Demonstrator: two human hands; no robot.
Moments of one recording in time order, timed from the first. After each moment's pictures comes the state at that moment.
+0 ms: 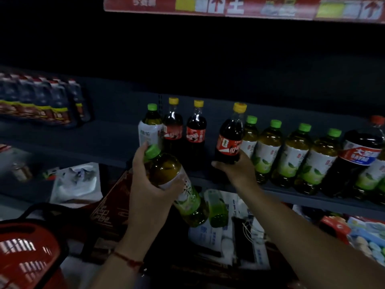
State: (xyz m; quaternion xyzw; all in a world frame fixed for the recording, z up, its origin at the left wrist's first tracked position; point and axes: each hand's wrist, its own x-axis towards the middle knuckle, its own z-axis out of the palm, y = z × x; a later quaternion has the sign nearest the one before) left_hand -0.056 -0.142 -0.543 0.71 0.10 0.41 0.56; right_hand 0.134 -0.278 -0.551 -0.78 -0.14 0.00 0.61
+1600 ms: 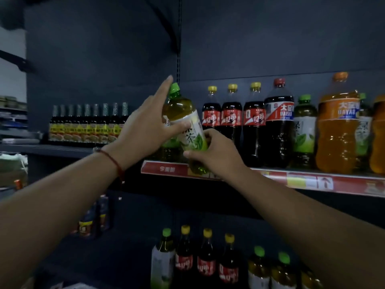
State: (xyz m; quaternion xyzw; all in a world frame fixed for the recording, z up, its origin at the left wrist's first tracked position) left_hand -0.027 -0.069 -0.131 0.84 0.01 0.53 0.08; right_hand 0.086 -0.214 -0.172 -0.76 -0.43 -0.20 0.45
